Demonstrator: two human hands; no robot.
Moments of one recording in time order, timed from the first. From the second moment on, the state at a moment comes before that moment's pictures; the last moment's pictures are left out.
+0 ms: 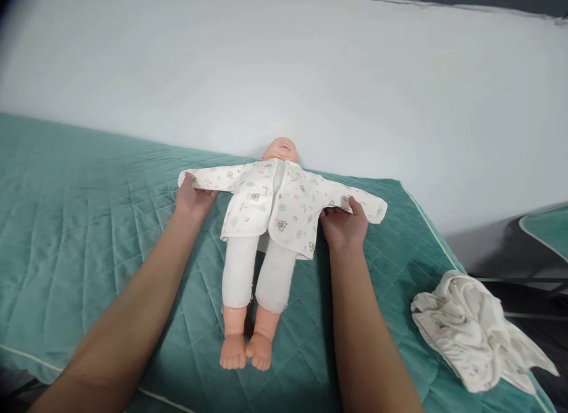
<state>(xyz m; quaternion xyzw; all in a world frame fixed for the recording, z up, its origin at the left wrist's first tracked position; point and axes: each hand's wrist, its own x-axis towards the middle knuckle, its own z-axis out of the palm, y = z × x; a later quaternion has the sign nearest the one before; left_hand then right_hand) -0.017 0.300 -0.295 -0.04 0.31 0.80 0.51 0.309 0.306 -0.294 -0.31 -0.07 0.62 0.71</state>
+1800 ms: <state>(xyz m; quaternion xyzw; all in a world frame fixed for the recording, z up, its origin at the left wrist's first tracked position) -0.049 0.303 -0.308 0.03 0.49 0.83 0.28 0.358 0.299 -0.283 -0.30 -0.05 0.42 0.85</state>
